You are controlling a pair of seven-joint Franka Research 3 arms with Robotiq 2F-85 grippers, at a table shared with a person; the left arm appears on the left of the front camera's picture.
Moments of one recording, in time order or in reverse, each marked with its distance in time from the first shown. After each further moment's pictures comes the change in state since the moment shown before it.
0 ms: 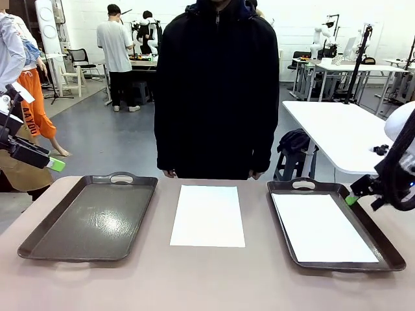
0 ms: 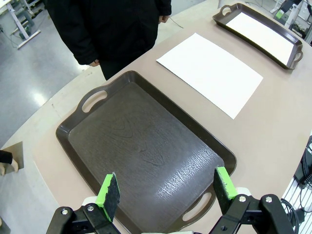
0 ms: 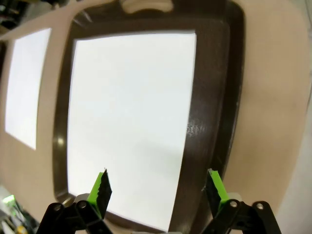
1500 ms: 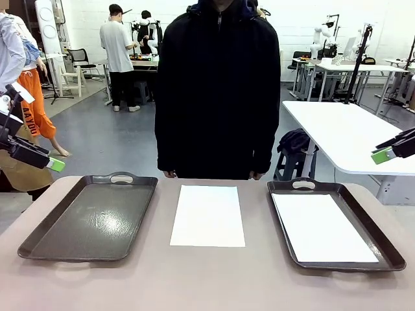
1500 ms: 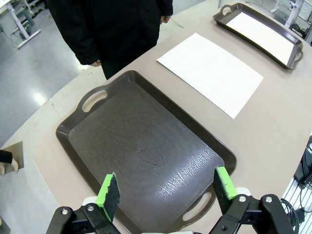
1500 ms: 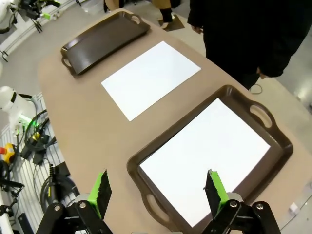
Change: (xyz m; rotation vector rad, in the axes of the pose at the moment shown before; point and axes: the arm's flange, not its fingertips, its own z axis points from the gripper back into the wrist) left arm 0.000 0.000 0.000 0.001 0.001 0.000; right arm -0.062 0.102 0.165 0.246 -0.282 0.670
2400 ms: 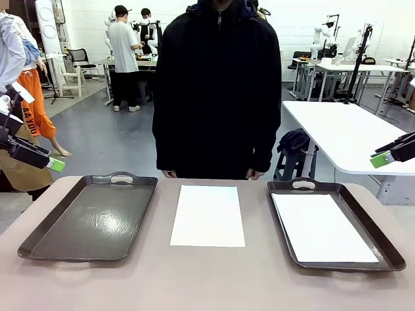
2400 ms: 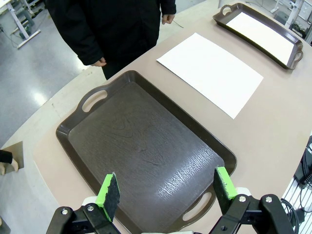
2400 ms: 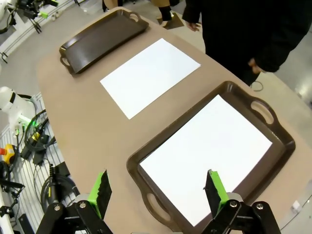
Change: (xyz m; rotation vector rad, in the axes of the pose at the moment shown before) left arm 0.000 0.000 0.000 0.000 0.000 0.000; right arm -0.005 -0.002 -0.005 0.002 0.005 -0.013
